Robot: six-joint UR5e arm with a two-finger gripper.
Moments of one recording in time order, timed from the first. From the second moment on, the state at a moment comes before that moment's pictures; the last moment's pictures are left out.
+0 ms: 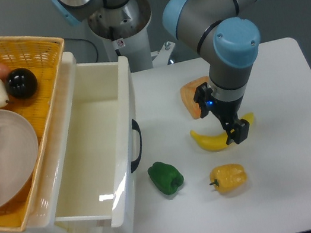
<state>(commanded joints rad) 2.61 -1.93 -1.48 -1.25 1.47 1.64</state>
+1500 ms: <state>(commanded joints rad) 2.56 -2.08 -1.46 -1.13 1.47 1.67</state>
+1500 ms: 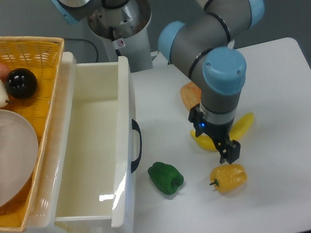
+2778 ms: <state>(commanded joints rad) 2.57 -2.20 -1.39 -1.12 1.47 1.68</state>
